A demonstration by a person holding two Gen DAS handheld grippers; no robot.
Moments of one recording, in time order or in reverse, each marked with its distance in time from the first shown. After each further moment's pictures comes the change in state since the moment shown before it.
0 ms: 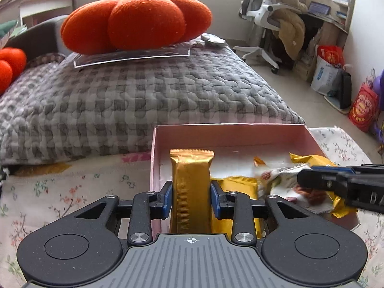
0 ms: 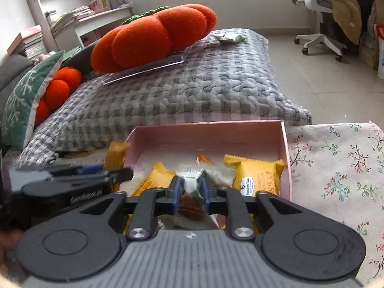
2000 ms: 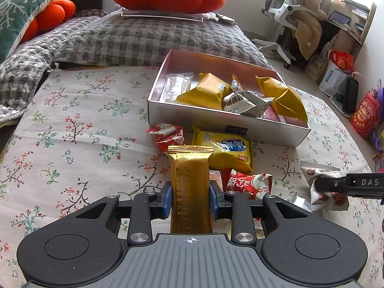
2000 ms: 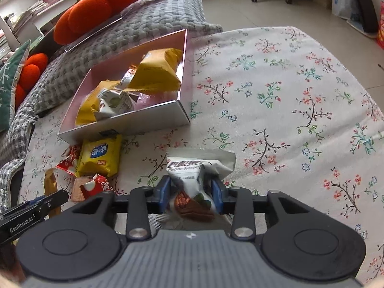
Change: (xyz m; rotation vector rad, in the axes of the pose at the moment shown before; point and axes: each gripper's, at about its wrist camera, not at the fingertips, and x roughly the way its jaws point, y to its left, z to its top) left arm -0.114 -0.046 -0.137 -0.173 0.062 0.052; right arm -0.084 -0.065 -0.106 0.189 0.210 -0.108
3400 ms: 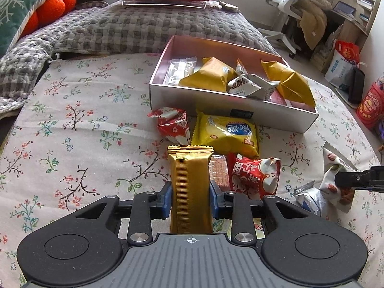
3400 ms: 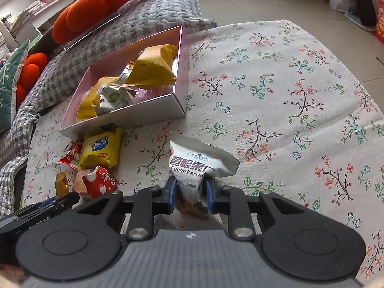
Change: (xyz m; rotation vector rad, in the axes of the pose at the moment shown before) left arm 0.010 -0.001 -0.007 0.010 0.049 0.029; right arm -0.013 -0.005 -0.003 0.018 0.031 0.002
